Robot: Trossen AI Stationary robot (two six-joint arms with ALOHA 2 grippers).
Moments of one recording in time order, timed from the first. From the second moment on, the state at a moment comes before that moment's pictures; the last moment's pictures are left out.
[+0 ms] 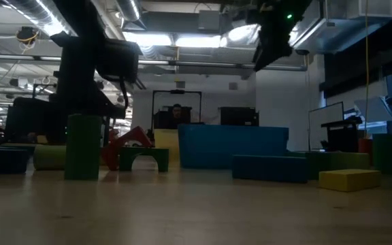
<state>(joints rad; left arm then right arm) 0.13 1.54 0.79 -0.84 -0.07 -1.40 -0.20 1.39 1.28 -0.74 0.59 -0.44</state>
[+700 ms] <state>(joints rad) 0.27 1.48 0.87 -0.69 -0.07 -0.85 -0.26 1.03 0.99 -1.03 0.51 0.20</state>
